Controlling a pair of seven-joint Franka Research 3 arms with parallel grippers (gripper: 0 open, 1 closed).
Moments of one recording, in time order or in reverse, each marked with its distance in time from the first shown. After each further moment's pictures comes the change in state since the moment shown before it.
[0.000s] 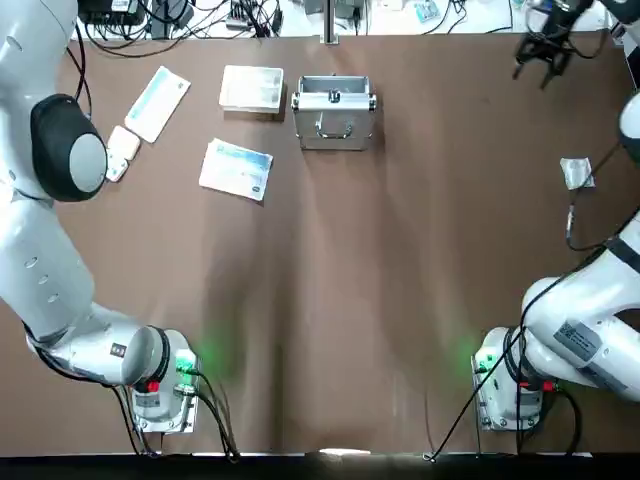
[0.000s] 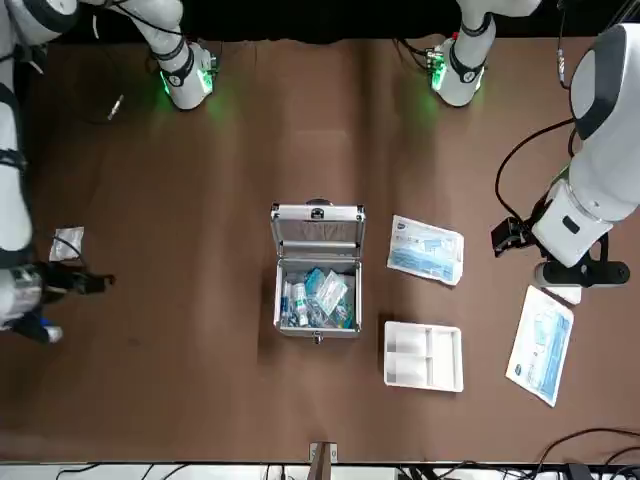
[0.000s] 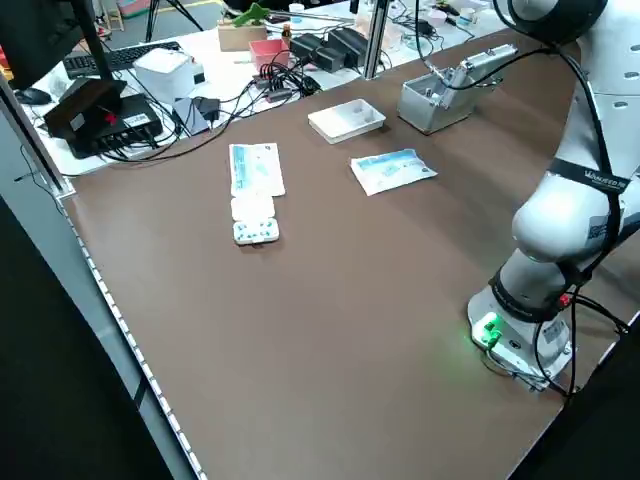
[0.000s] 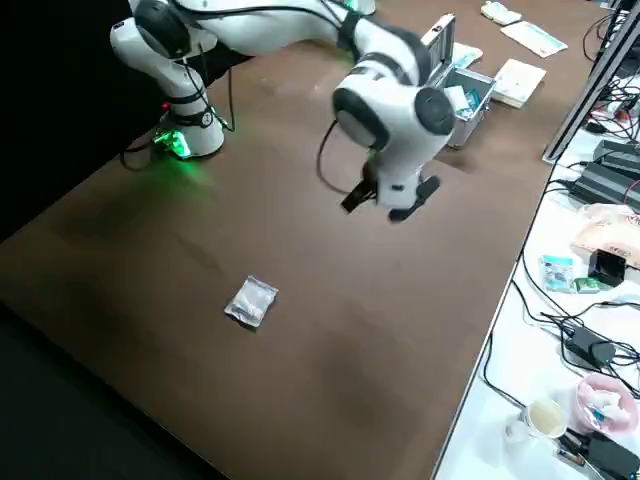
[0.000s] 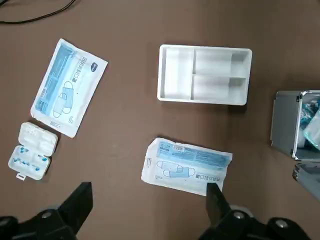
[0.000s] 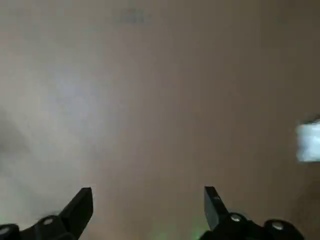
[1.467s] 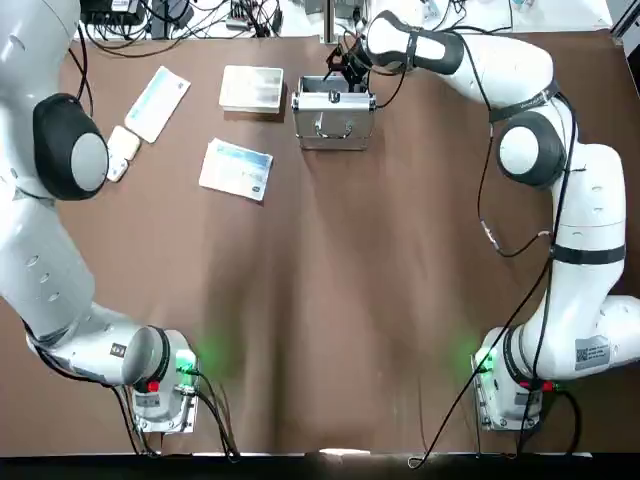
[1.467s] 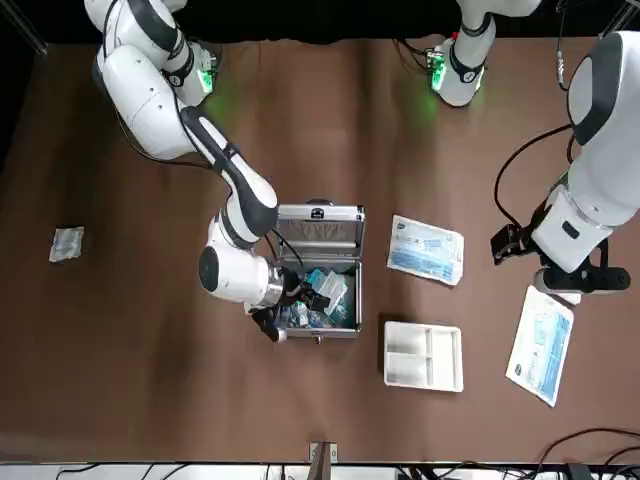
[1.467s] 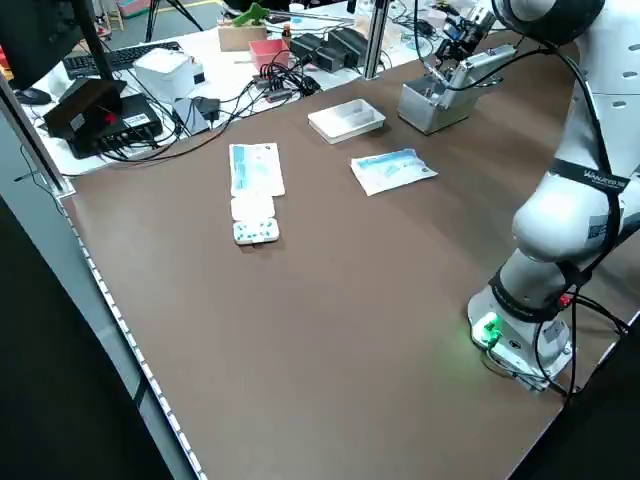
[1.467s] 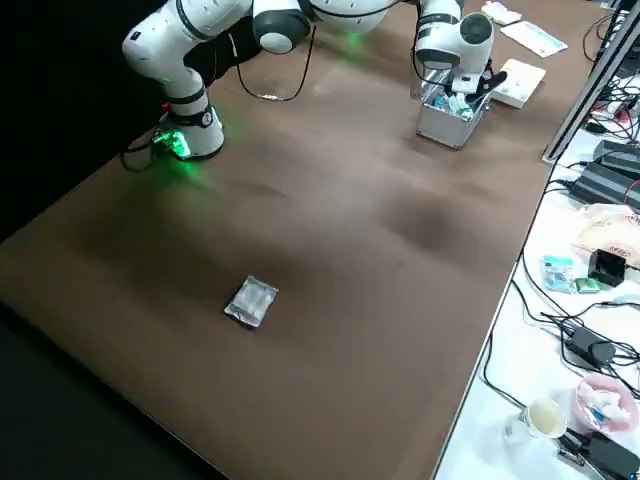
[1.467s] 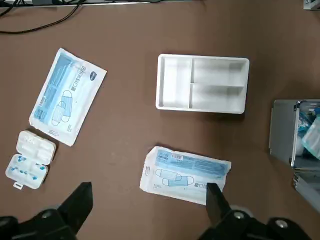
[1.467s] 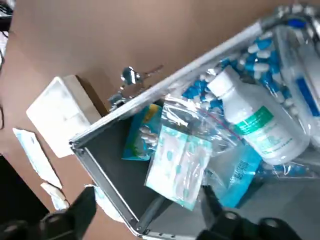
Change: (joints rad) left arm -0.001 0.009 0.001 0.000 0.000 0.040 0.000; right arm 0.771 0.242 0.009 0.023 0.435 0.886 0.699
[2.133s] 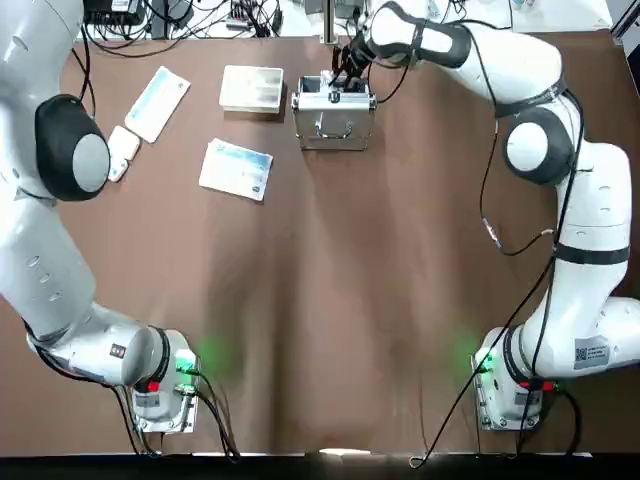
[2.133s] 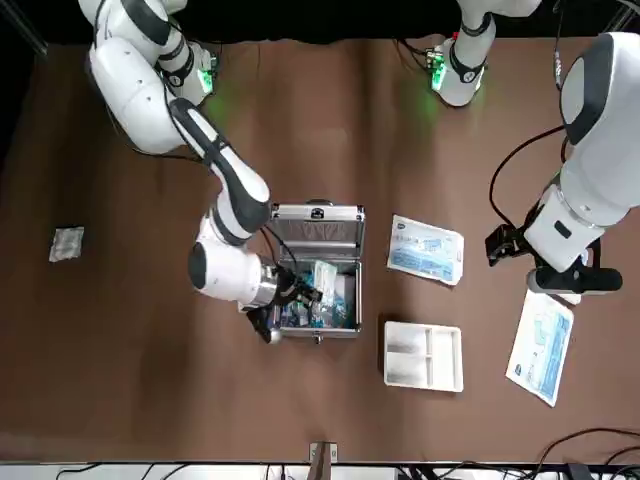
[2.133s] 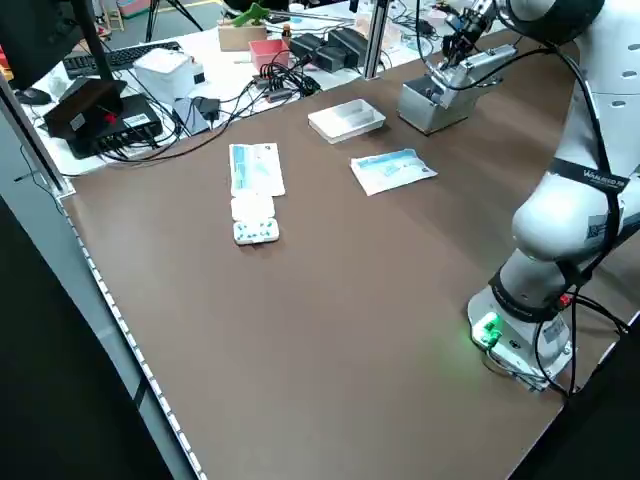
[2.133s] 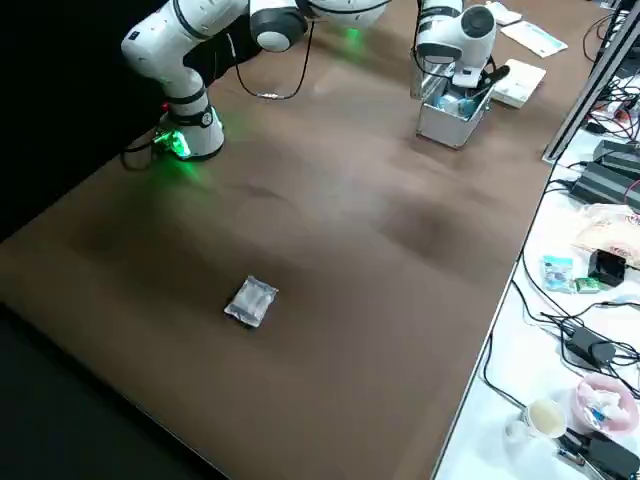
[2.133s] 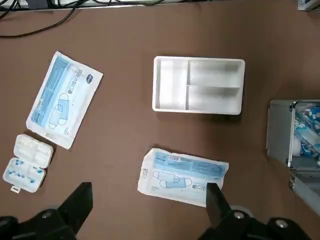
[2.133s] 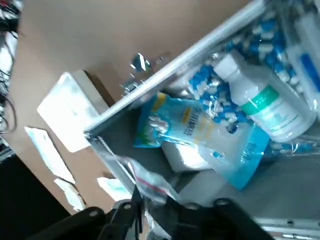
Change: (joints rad) left arm -0.010 0.002 0.000 0.000 0.000 0.009 0.000; right arm -0.024 -0.011 0.044 -0.015 0.000 -0.005 0.051
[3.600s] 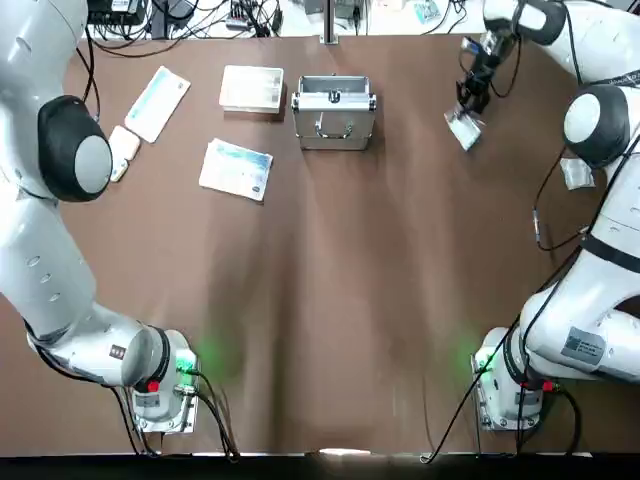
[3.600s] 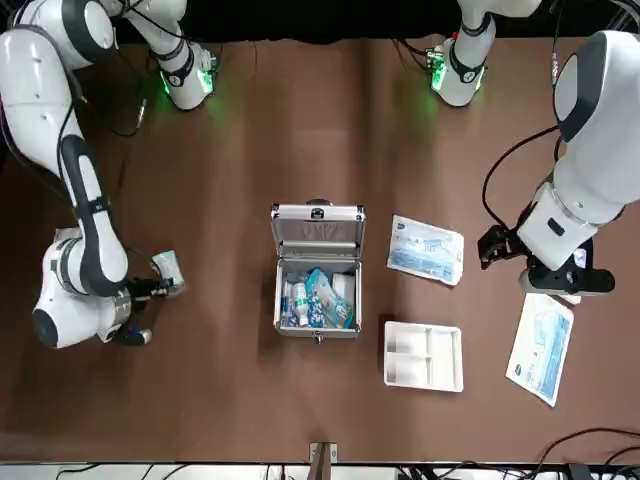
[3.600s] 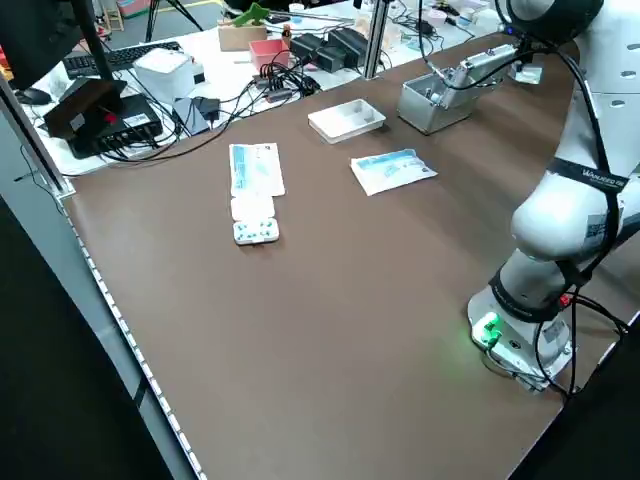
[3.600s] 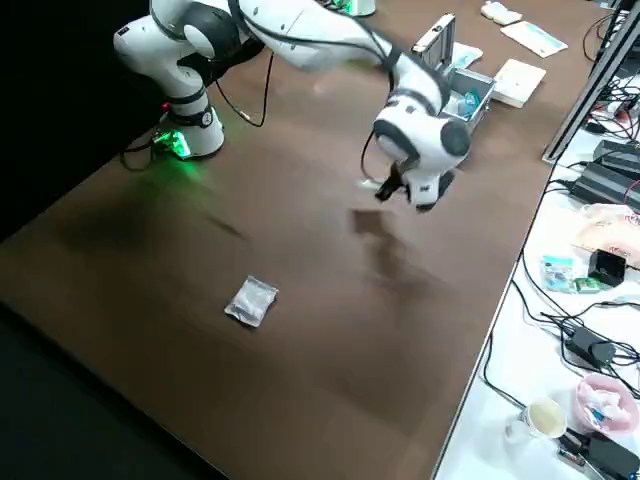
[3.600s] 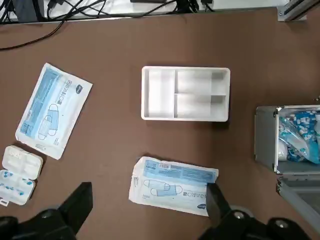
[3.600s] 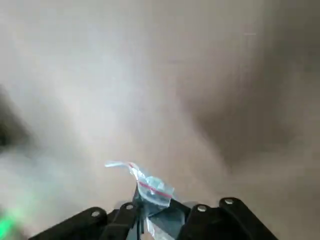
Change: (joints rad) left arm -0.018 0.005 -0.003 0.007 -0.017 0.039 0.000; right arm -0.389 -0.148 -0.253 -0.102 -0.139 -0.660 -0.736
